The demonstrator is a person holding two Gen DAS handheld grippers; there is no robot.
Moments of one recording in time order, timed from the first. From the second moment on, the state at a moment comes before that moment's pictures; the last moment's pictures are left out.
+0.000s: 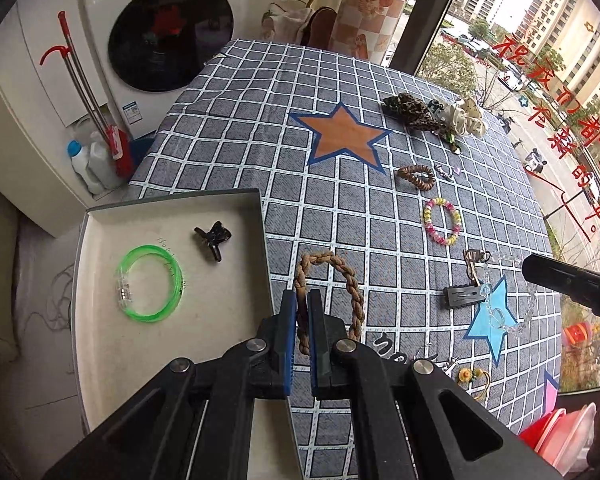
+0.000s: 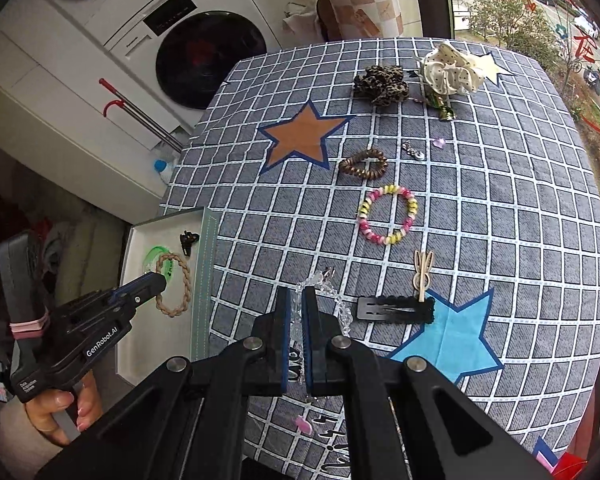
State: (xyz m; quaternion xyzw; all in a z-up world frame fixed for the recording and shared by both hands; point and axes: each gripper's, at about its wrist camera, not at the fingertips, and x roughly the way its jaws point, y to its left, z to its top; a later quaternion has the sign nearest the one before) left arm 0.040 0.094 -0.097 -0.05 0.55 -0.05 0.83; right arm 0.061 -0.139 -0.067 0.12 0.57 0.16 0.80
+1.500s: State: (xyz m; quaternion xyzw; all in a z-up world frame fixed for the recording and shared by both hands) left arm 0.035 0.218 -0.191 -0.05 0.59 0.10 0.80; right arm 0.112 0.087 -0.191 -0.01 0.65 0.26 0.72
